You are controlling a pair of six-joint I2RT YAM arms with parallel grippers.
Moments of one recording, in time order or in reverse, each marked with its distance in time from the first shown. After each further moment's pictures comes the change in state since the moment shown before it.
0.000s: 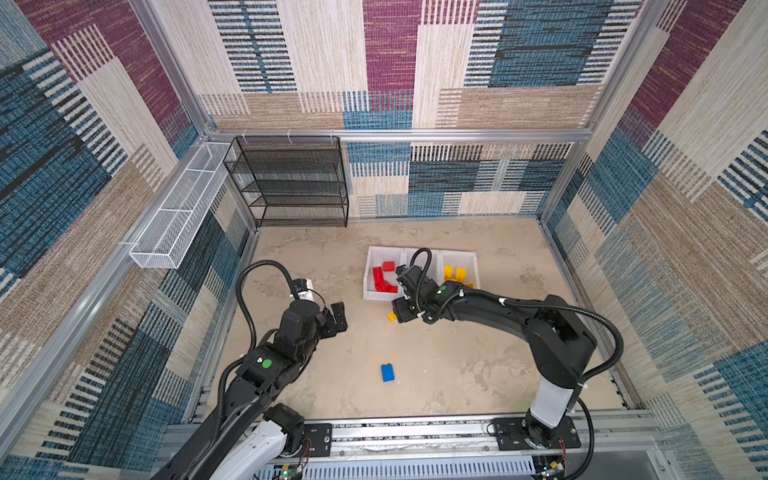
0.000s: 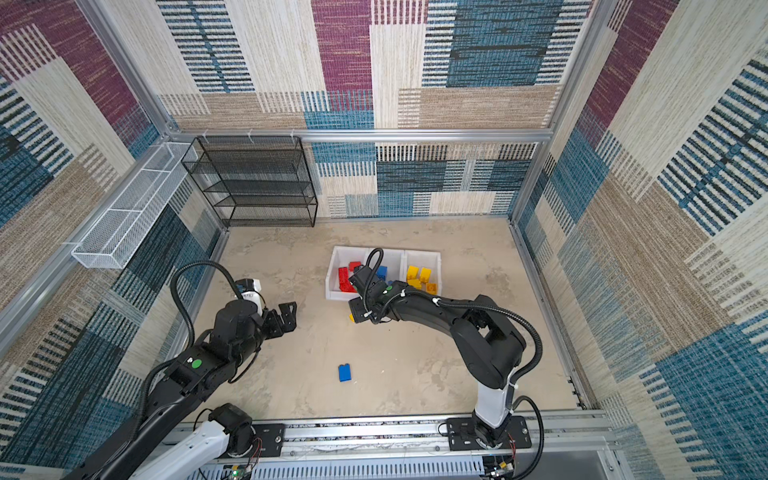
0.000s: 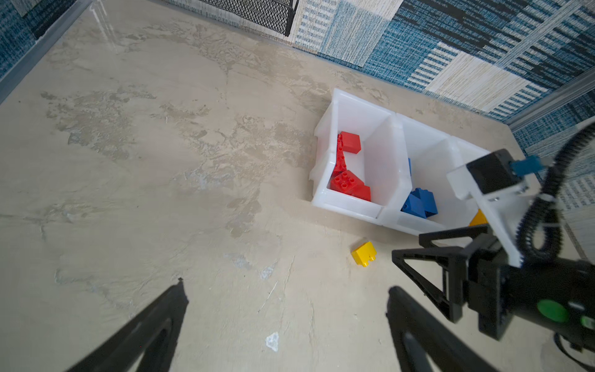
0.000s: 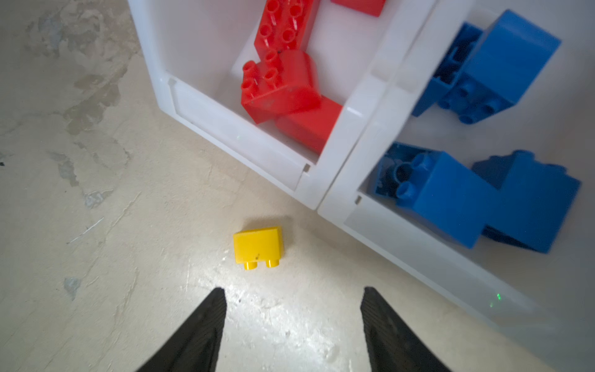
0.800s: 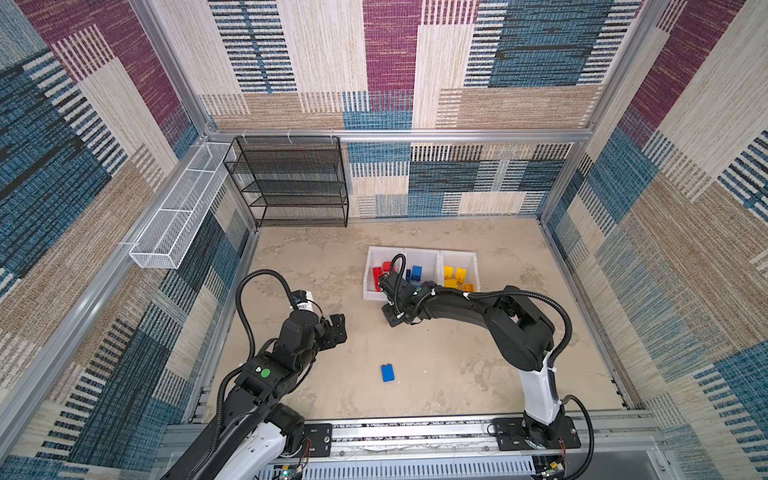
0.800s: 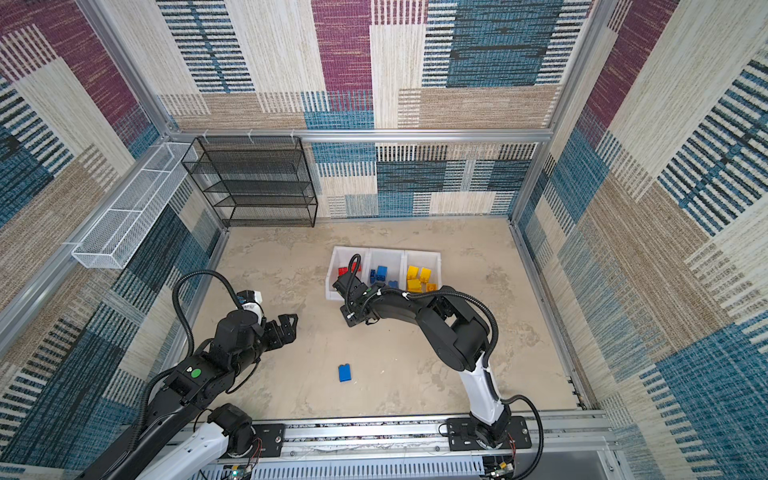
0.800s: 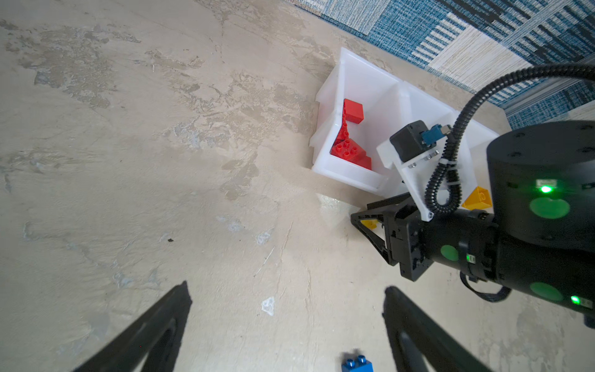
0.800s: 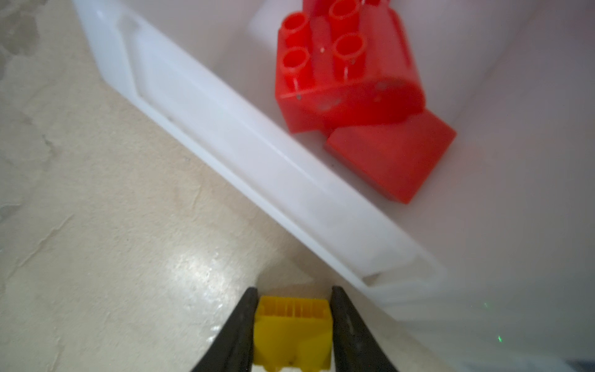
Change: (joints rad) left arm 0.000 -0.043 -0.061 -0.037 0.063 -0.060; right arm 0.045 0.203 0.122 -0.002 0.027 -0.079
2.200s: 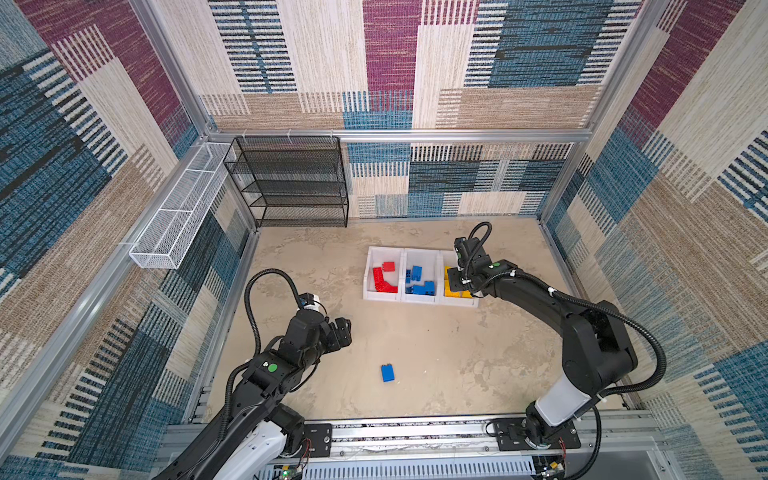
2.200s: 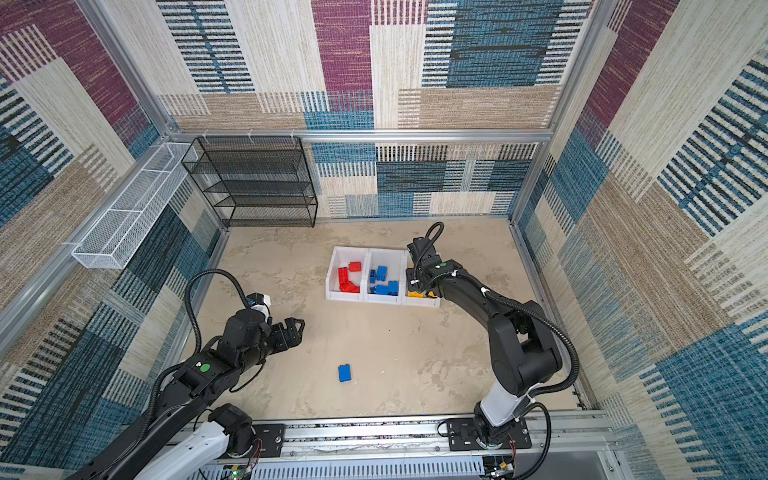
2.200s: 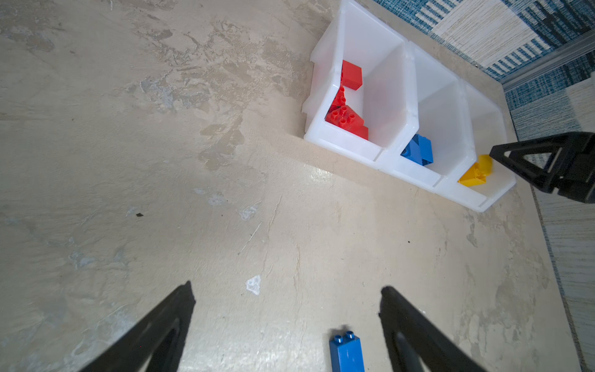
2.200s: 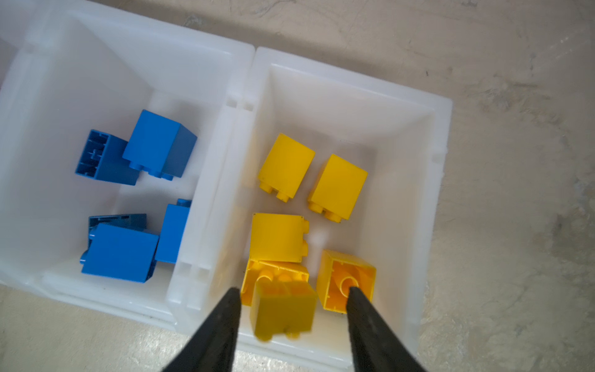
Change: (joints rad) left arm 0.000 0.050 -0.025 0.014 0.096 -0.048; right arm -0.431 -0.397 -0.216 -0.049 0.068 -0.055
